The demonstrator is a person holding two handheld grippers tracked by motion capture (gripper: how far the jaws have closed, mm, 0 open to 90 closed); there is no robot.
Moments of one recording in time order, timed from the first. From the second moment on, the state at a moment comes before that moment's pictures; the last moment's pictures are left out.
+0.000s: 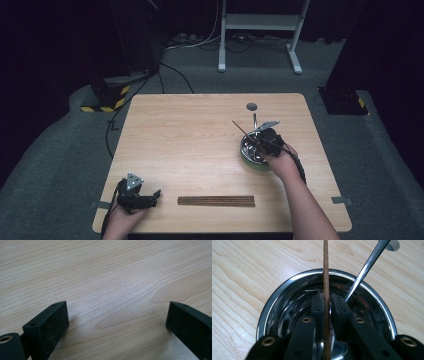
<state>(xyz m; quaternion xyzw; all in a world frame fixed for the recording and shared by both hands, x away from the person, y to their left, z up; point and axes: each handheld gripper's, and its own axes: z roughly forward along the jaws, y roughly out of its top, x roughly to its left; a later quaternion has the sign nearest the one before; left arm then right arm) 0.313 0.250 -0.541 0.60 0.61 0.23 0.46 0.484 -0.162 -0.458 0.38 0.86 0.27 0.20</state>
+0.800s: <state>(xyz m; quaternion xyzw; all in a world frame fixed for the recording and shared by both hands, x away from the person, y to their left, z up) 0.311 0.252 -0.541 0.61 0.61 0.23 0.45 0.412 -0.139 -0.438 0.32 0.86 0.35 0.19</state>
